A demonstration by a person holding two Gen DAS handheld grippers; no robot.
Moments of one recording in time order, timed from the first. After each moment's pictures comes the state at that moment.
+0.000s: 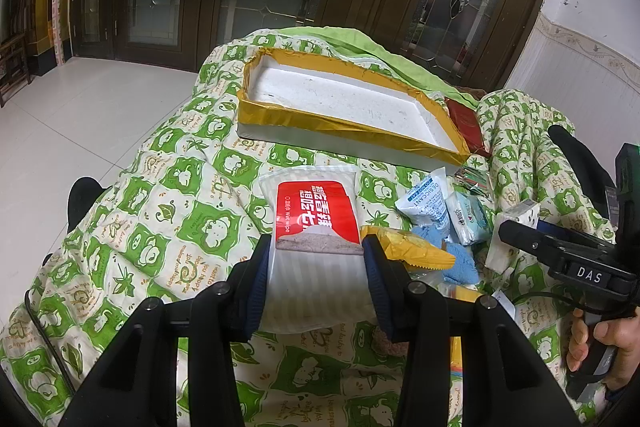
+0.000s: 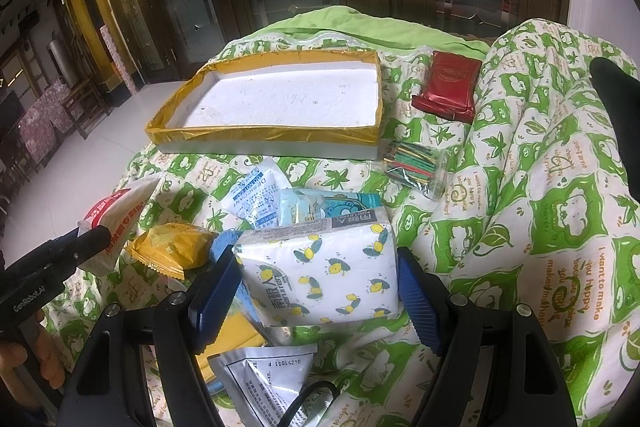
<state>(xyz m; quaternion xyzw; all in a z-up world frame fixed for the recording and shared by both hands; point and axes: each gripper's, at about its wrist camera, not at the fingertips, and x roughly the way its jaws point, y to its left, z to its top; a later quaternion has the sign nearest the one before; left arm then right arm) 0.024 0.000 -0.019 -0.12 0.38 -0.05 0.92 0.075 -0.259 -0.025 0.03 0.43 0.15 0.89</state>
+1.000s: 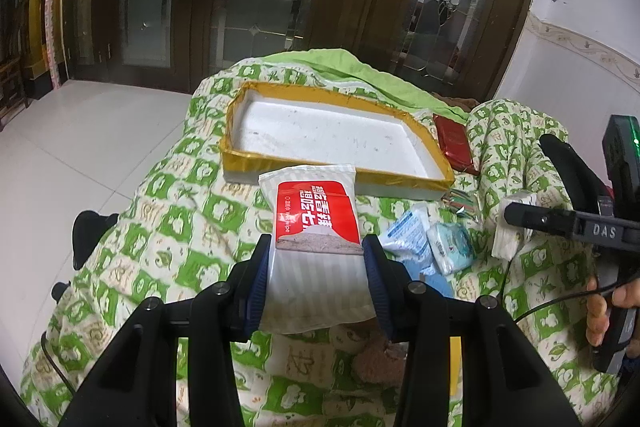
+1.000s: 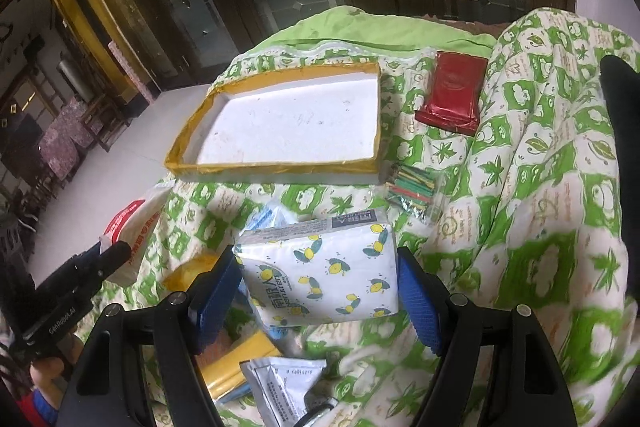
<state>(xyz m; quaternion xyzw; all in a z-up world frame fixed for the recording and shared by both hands) 0.038 -0.017 0.017 -0.09 0.36 -0.05 0.93 0.110 -0.288 0.006 0.09 0.45 0.18 0.87</state>
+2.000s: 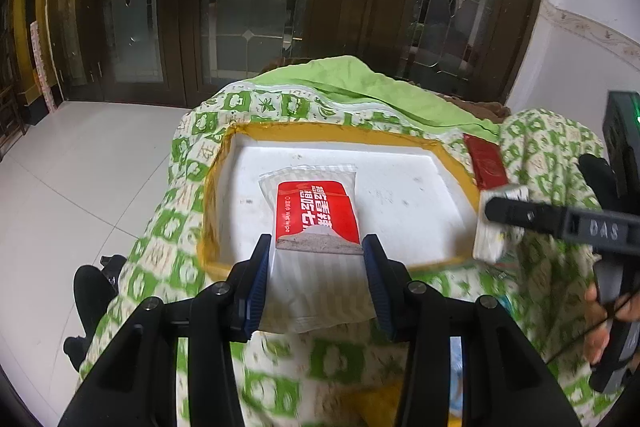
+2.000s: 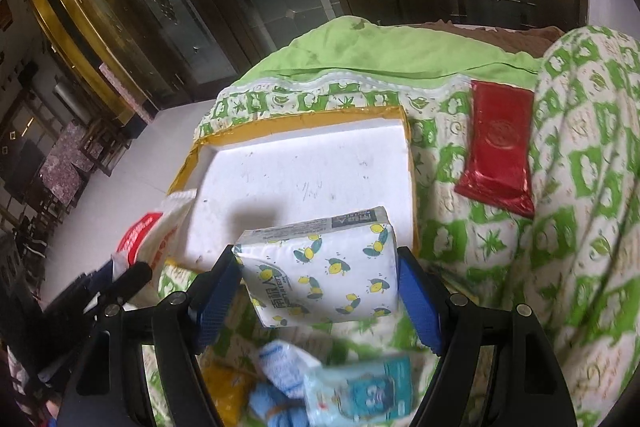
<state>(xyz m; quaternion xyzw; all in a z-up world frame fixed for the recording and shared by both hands) 0.164 -0.019 0.023 -0.05 0.38 -0.04 0.92 0.224 -0.249 0.004 0.13 0.46 0.18 0.86</state>
